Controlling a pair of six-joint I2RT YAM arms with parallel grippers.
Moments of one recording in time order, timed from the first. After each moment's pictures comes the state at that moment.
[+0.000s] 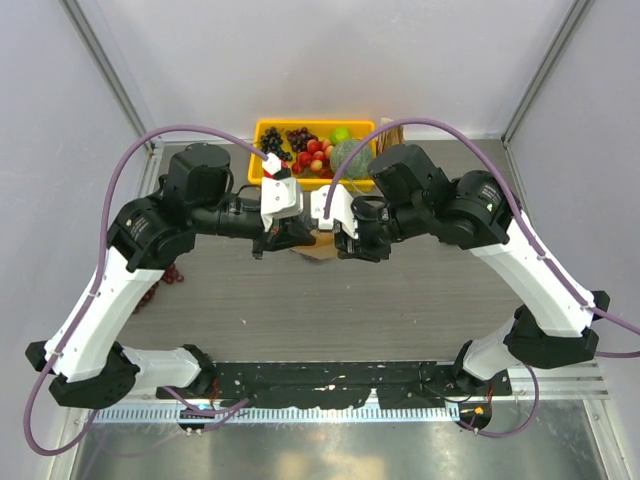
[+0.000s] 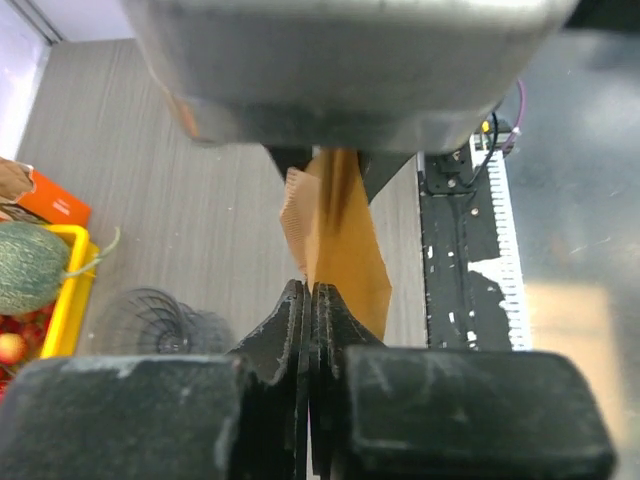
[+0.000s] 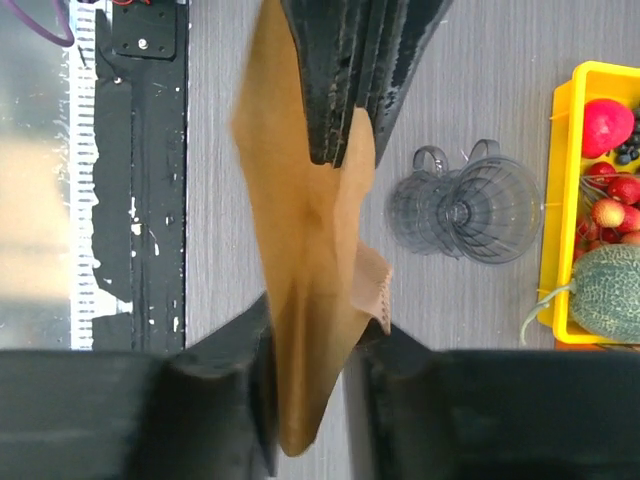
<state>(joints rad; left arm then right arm) -0.75 1.24 1.80 -1.00 0.70 0.43 0.99 1.49 2.11 -1.36 -0.31 -0.55</state>
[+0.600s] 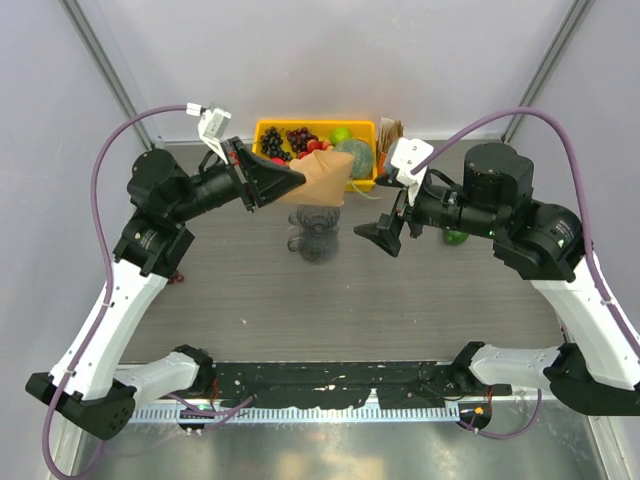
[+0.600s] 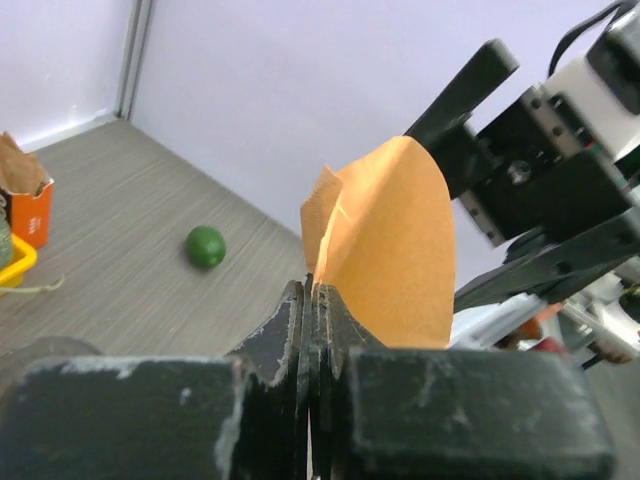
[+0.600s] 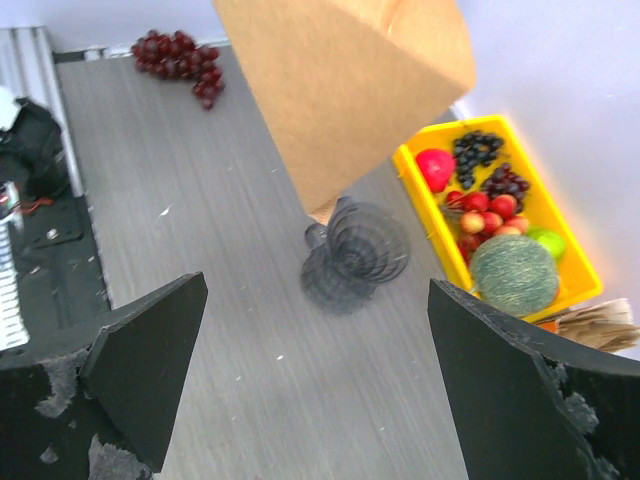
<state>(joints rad) -0.46 1.08 1.39 -0.16 0.69 -0.53 0.78 1.18 1.81 -0.92 -0.32 -0.33</state>
